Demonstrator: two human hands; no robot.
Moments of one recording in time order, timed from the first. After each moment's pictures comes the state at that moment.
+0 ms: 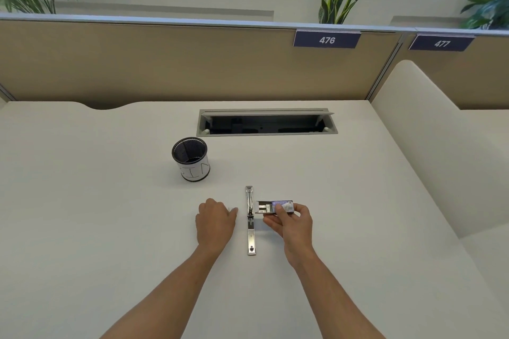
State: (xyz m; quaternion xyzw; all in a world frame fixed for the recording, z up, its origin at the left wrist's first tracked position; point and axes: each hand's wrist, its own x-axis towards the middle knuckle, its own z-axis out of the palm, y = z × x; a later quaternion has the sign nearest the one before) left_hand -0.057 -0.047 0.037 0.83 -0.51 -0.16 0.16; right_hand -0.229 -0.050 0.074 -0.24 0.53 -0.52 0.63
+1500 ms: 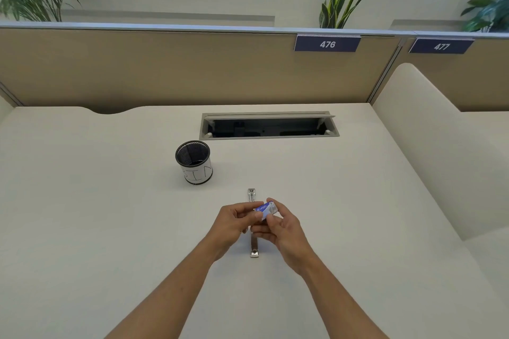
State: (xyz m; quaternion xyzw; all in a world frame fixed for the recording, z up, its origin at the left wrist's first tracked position) left_hand -0.067 -0.031 0.081 0.52 -0.40 -0.62 0.44; right_hand -0.230 -0.038 0.077 -0.42 0.41 -0.38 0.71
